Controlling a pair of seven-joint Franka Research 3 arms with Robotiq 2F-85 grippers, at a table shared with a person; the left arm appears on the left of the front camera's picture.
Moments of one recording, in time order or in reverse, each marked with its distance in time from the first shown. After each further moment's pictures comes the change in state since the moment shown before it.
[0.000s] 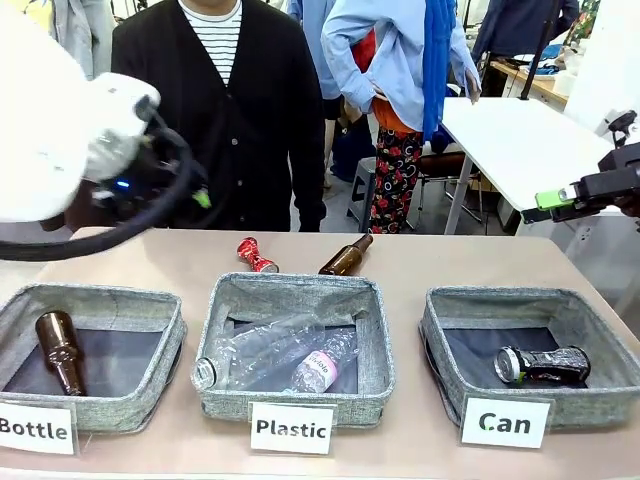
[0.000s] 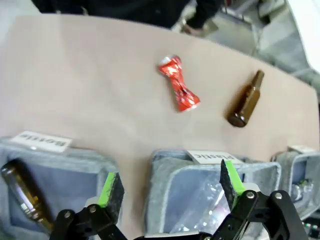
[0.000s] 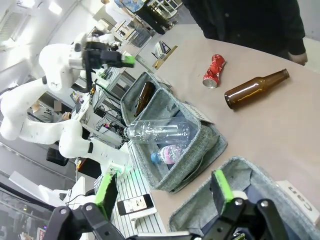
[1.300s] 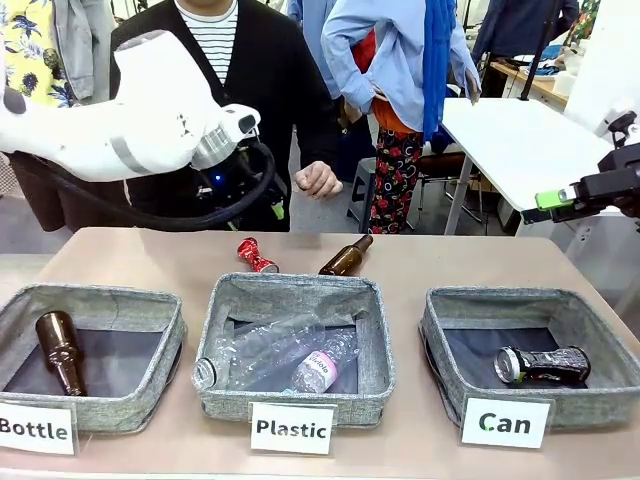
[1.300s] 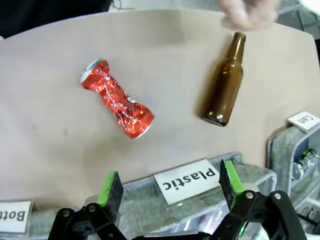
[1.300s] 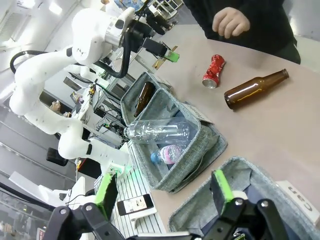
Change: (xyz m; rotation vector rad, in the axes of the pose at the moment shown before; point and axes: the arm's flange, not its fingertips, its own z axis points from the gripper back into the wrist) left arm 0.073 -0.070 -0.125 -0.087 0.292 -0.217; right arm 0.000 0.000 0.000 0.000 0.000 0.000
